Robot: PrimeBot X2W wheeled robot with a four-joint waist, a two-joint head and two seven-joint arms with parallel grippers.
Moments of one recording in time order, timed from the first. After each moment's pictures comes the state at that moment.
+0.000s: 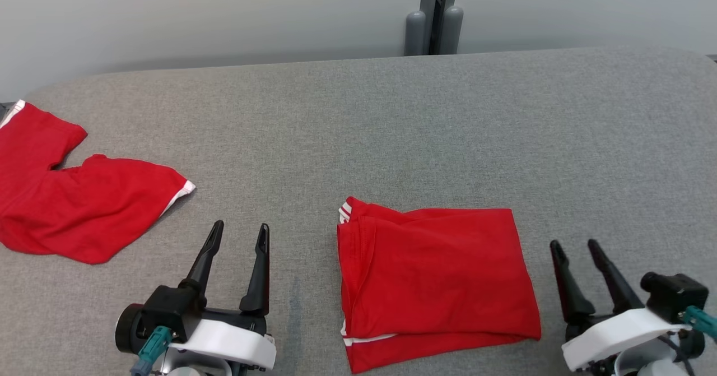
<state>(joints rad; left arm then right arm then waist) -0.06 0.05 -0.19 0.16 -0.24 0.01 -0.26 -0.11 -0.17 0.16 0.33 0.48 0.13 -0.24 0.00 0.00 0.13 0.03</state>
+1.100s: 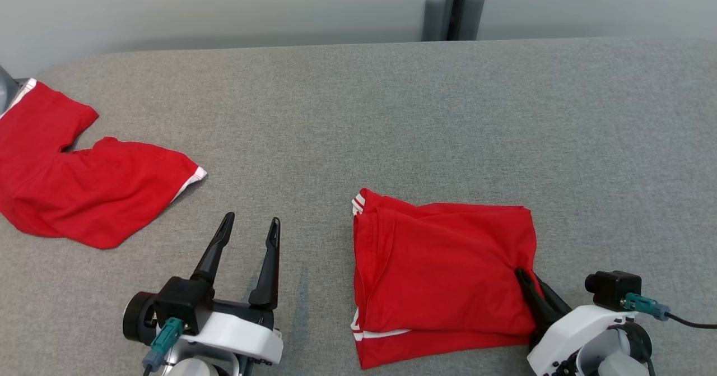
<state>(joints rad) -0.09 0.05 -0.21 0.17 -0.21 0.00 -0.26 -0.28 -0.21 0.49 0.65 0.75 0.13 -0.21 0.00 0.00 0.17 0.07</state>
